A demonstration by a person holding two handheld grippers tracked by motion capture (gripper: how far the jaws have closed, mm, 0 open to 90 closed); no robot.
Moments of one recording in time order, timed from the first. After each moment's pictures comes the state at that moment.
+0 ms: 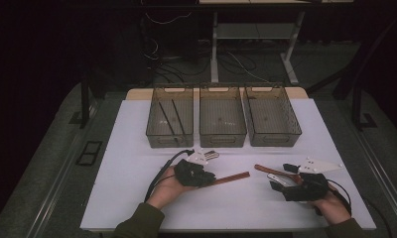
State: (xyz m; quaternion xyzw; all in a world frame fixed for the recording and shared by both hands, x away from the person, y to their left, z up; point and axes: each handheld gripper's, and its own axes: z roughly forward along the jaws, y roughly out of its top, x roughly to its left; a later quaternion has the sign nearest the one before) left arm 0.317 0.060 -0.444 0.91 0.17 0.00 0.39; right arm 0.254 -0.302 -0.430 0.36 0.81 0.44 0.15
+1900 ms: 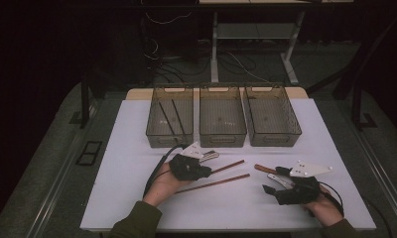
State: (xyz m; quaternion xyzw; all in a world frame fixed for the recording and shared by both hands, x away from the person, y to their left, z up) left arm 0.323 0.072 -0.423 0.90 0.19 0.01 0.40; right arm 0.251 -0.285 -0.437 0.34 0.82 0.44 0.14
